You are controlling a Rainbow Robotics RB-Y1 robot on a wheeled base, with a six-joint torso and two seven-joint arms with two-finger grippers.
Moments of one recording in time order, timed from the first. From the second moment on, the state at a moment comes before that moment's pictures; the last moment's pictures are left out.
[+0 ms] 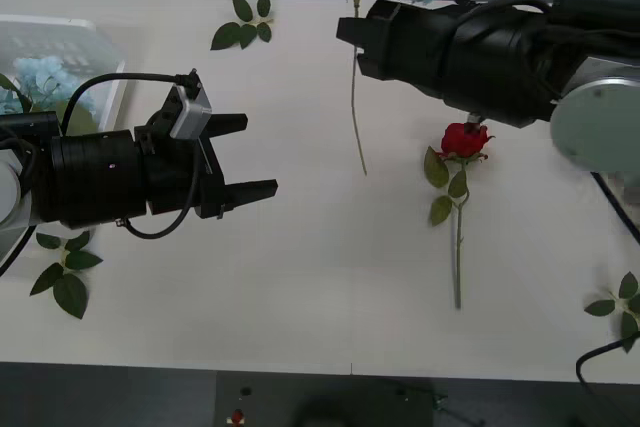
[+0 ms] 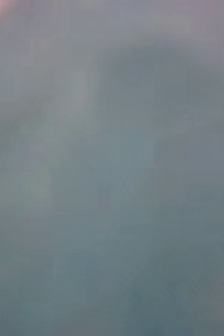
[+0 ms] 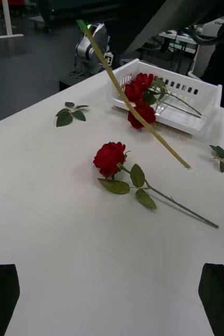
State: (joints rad) right arm -0.50 -0.54 0.25 -2.03 -1.05 0.79 1.34; left arm -0.18 0.73 -0.19 -1.97 1.65 0.82 -2.57
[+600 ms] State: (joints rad) right arm -0.50 -0.36 0.25 -1.92 -1.06 0.79 1.49; left arm -0.17 0.51 -0.23 -1.77 1.85 0.80 -2.57
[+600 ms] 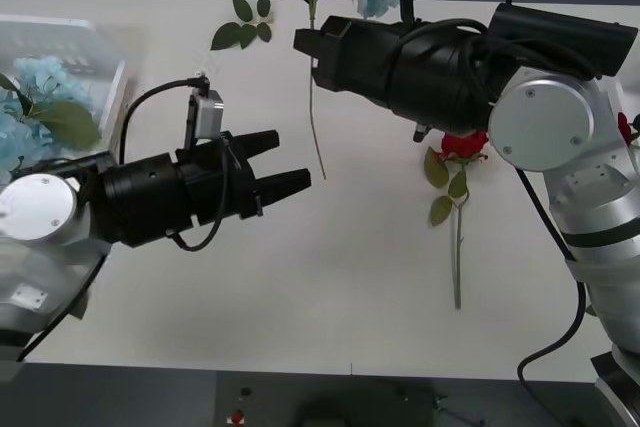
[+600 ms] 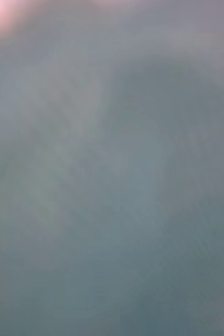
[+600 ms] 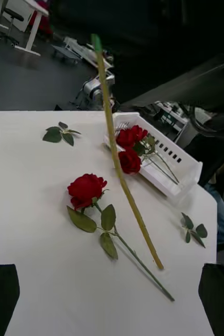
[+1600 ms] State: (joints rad) right arm -0.50 -0.36 0.28 -1.92 -1.05 0.79 1.49; left arm -0.29 0.42 -0.31 -1.67 1.91 0.68 -2.57
